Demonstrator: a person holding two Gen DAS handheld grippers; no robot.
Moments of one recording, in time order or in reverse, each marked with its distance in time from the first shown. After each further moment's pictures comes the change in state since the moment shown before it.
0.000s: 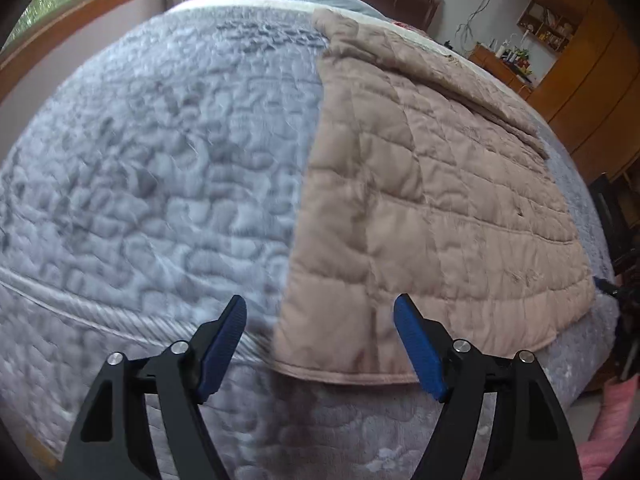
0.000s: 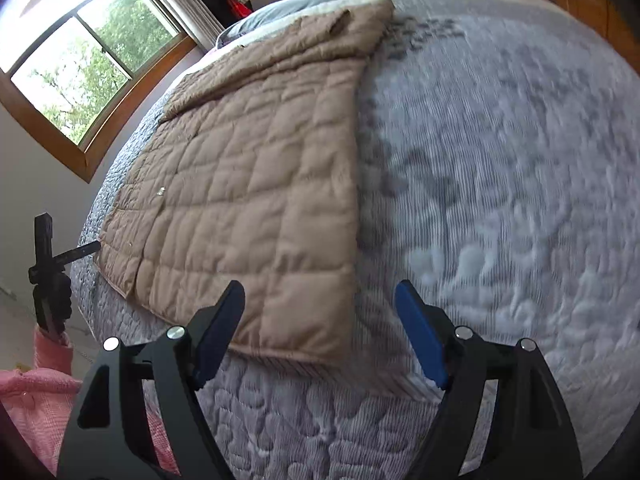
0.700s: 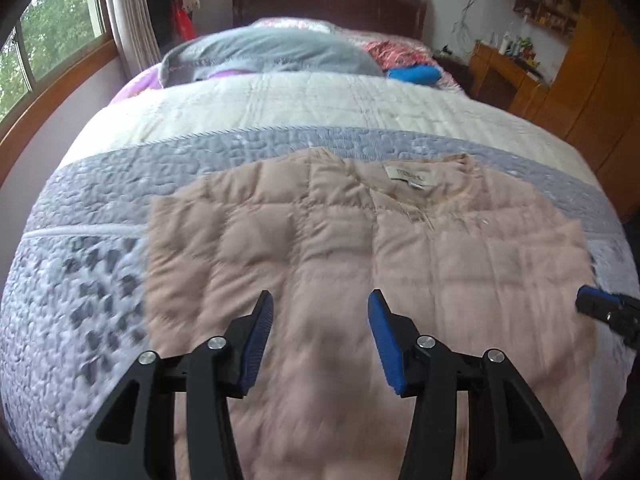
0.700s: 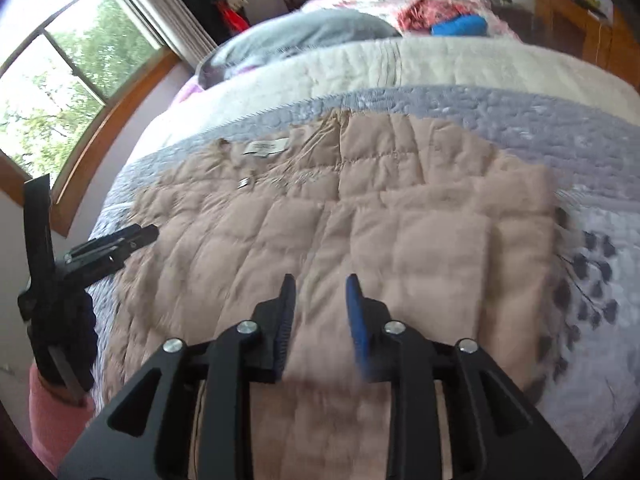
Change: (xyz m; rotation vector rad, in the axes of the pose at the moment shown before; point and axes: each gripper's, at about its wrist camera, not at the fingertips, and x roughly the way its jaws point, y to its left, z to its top) left arm 0.119 -0.147 0.324 0.152 -0.094 0.136; right arm 0.137 0.076 0.323 -0.024 -0.019 -0.031
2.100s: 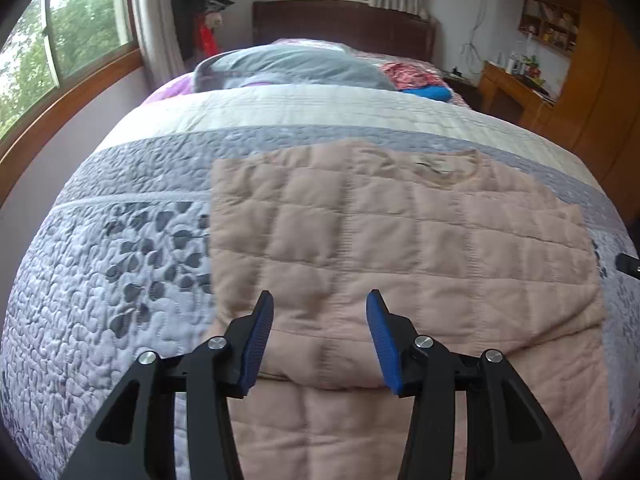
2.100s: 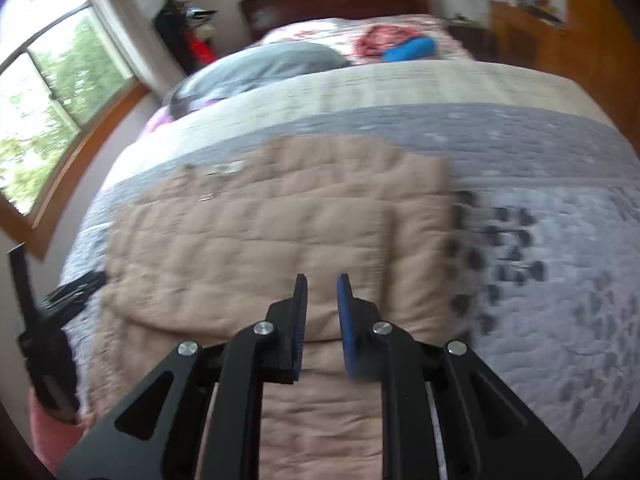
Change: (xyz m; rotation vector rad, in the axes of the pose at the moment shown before) left arm -0.021 0.015 -0.045 -0.022 -0.073 0.060; right arm -0.055 -0.008 -0.039 0.051 -0.094 -0.104
